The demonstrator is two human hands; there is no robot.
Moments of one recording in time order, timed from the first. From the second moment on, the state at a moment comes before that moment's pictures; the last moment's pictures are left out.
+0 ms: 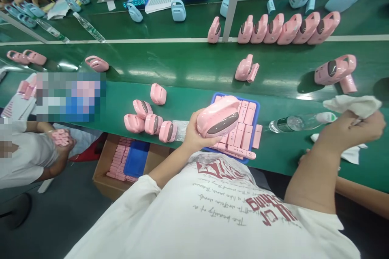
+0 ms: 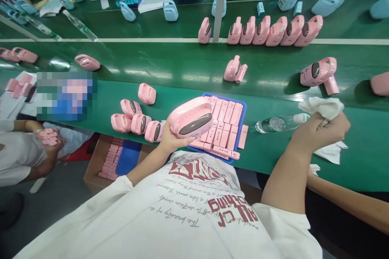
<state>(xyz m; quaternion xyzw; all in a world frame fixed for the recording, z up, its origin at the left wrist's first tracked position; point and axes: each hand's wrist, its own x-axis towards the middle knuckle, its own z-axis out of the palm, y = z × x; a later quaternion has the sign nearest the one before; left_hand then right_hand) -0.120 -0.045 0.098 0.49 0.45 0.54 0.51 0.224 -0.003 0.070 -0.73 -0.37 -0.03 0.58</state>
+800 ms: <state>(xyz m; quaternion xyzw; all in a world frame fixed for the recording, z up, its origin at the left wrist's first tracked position) -0.099 -0.028 0.113 0.50 0.54 0.49 0.47 0.044 -0.032 0.108 -0.35 -0.78 0.10 0.51</state>
